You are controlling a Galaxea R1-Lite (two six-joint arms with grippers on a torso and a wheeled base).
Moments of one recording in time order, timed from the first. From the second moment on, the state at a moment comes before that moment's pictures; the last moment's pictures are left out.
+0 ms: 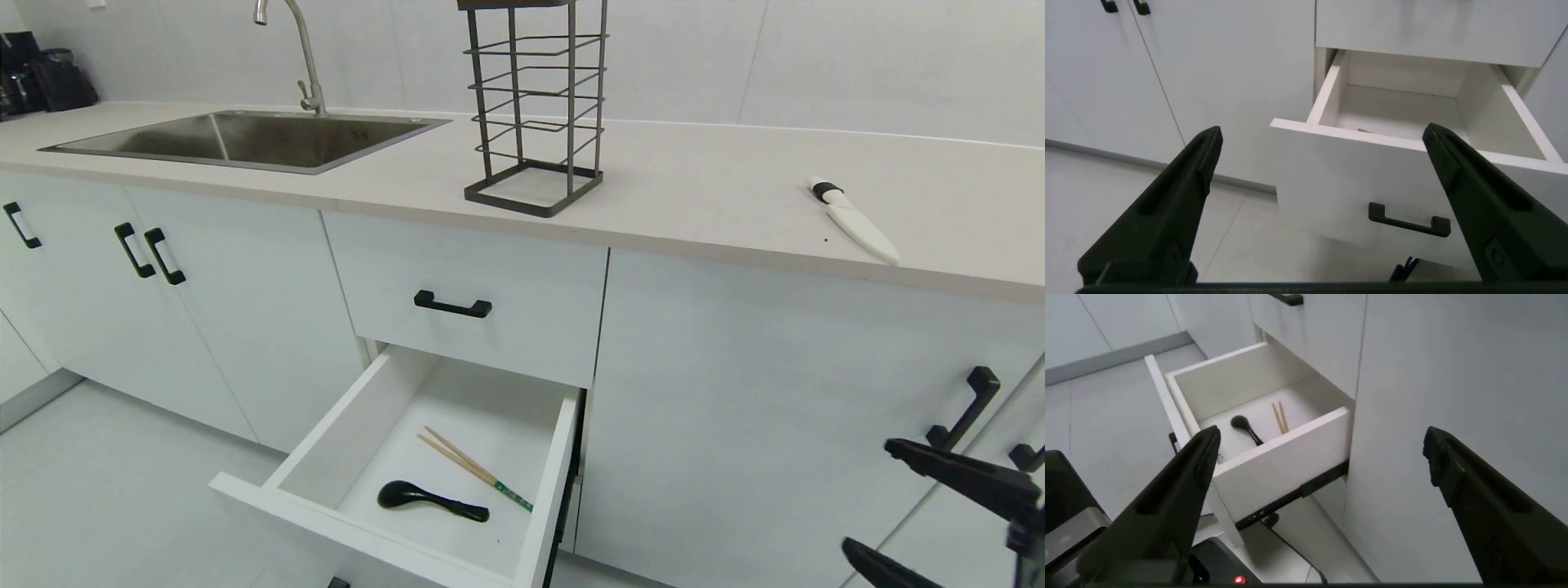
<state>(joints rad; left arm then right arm) 0.00 0.00 0.00 0.00 -0.06 0.01 0.65 0.92 -0.05 -0.75 0.05 0.05</state>
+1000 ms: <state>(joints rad) 0.00 0.00 0.00 0.00 -0.06 0.01 0.00 0.07 0.00 -0.12 0.26 0.06</state>
